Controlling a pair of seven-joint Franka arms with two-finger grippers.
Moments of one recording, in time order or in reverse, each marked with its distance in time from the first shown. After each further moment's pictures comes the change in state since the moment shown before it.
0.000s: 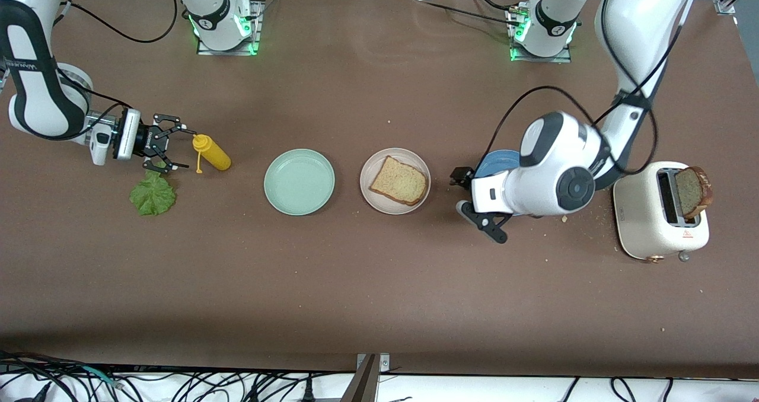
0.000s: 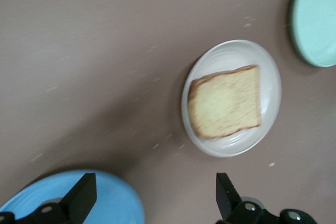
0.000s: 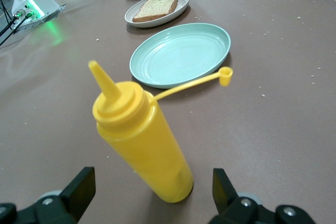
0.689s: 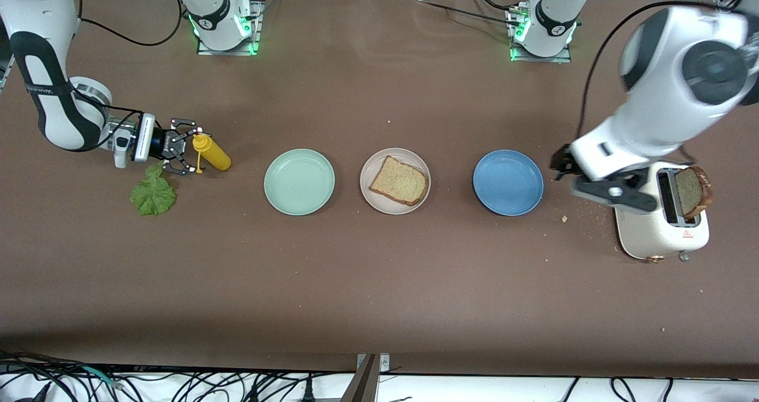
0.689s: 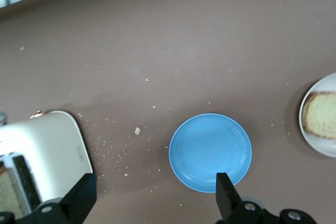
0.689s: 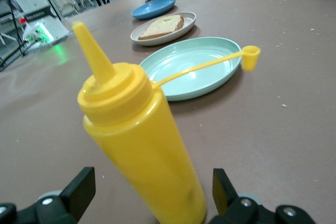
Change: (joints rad) left arm 0.040 -0.348 0.195 -0.003 0.152 -0.148 -0.153; right arm 0.003 0.124 0.008 0.002 0.146 -0.088 -0.122
